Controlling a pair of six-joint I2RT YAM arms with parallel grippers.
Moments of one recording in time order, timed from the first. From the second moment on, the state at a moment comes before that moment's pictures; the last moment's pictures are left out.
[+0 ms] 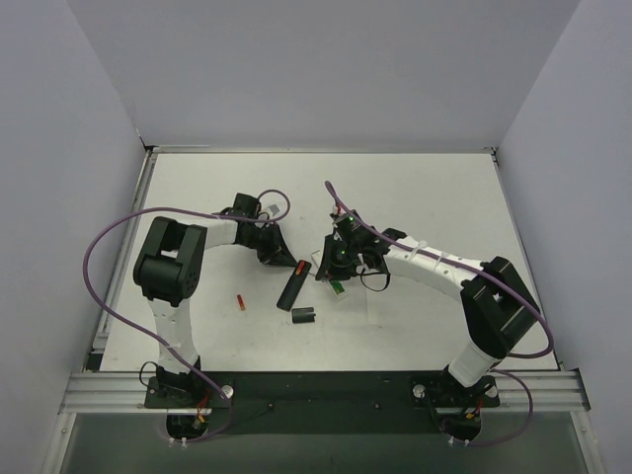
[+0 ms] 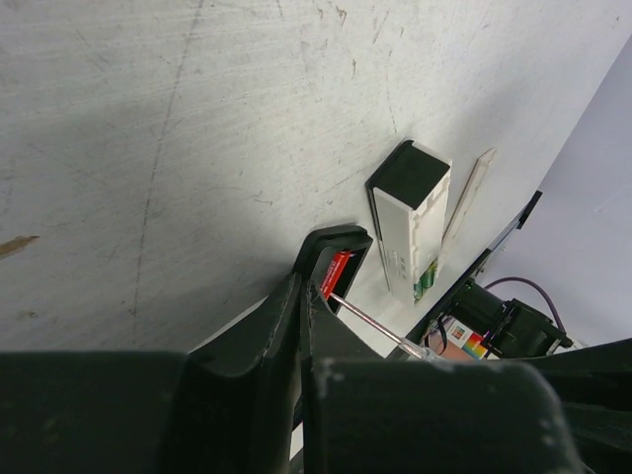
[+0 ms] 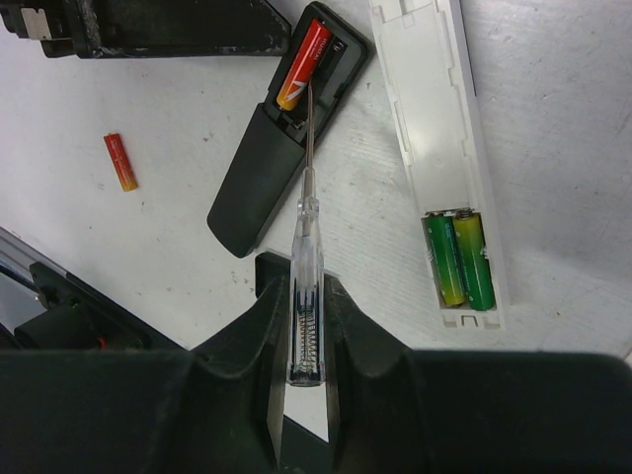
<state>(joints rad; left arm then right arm) -0.30 2.01 1.16 -0.27 0.71 -0.62 0.72 1.63 1.04 -0.35 -0.19 0.71</state>
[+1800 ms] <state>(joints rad) -0.30 2.01 1.15 -0.27 0.71 -0.62 0.67 1.66 0.75 0.12 -0.43 0.72</state>
